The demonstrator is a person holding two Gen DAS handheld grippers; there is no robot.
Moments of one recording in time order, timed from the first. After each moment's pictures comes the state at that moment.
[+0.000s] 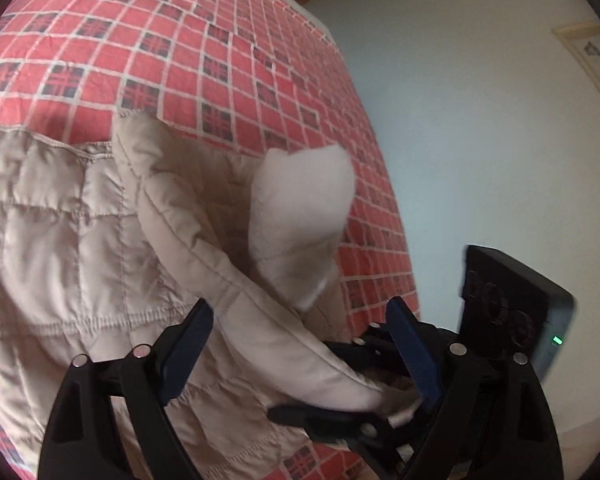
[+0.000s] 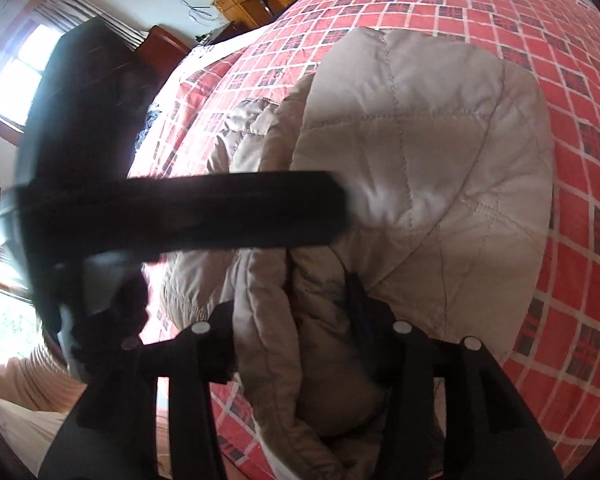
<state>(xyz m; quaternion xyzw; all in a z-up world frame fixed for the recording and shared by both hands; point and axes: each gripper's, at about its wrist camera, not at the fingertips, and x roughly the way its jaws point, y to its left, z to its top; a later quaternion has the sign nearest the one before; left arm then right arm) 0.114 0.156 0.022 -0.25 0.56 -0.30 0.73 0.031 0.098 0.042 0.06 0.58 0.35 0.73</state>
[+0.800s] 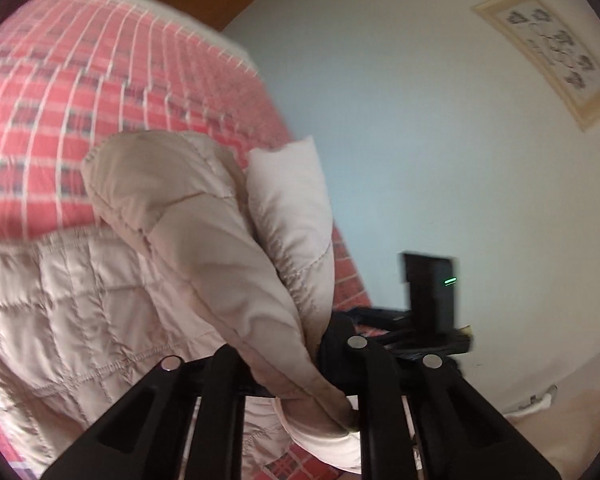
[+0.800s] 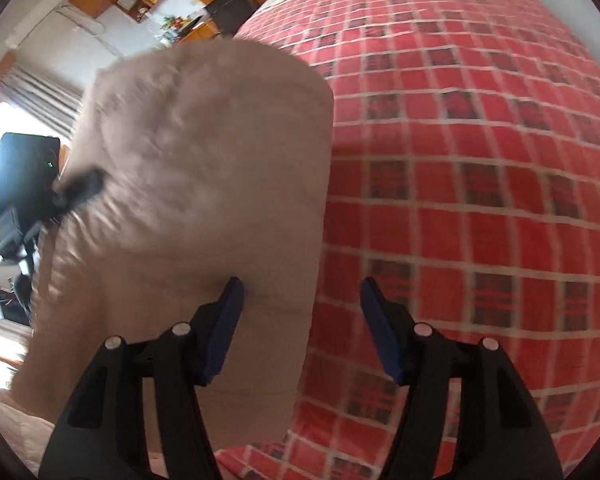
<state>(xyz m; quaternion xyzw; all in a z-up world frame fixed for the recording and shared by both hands) 0.110 0.173 0.100 -0.23 0.46 -0.42 0.75 0.017 -0.020 0.062 0.15 0.56 0.26 0.77</state>
